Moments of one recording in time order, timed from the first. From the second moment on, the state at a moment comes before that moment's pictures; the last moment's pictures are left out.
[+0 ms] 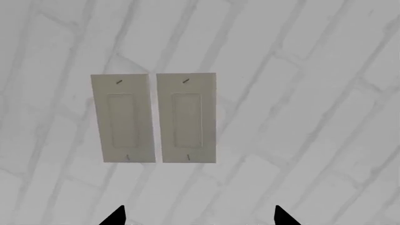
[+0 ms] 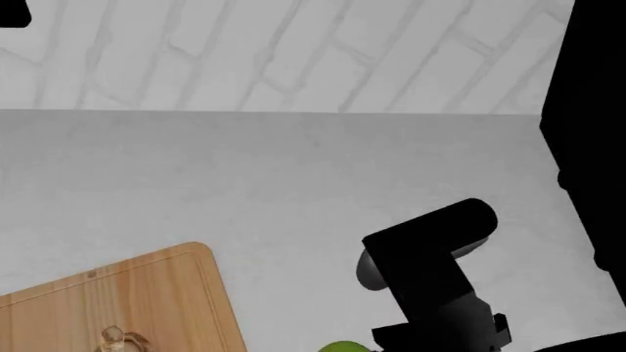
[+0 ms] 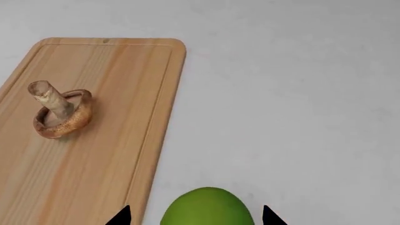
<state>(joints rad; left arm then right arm) -1.31 -0.40 0.10 0.01 -0.58 -1.19 -0.26 1.30 1.01 -1.06 -0.52 2.15 0.83 0.73</state>
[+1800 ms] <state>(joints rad) -1.30 -0.42 0.09 0.02 -0.62 -1.19 -0.28 1.40 0.59 -1.15 -0.48 2.12 0.86 0.77</state>
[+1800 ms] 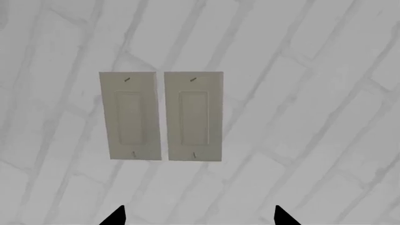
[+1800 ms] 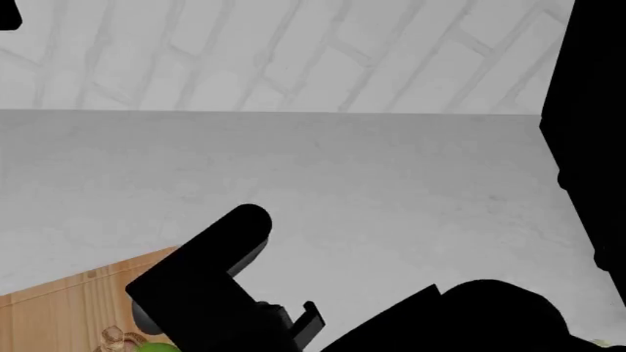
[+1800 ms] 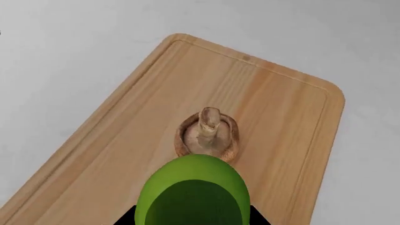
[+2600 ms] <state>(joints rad) -1.29 -0.43 0.08 0.03 -0.64 -1.19 -0.30 1.33 0.57 -1.19 -0.50 2.07 0.85 0.75</state>
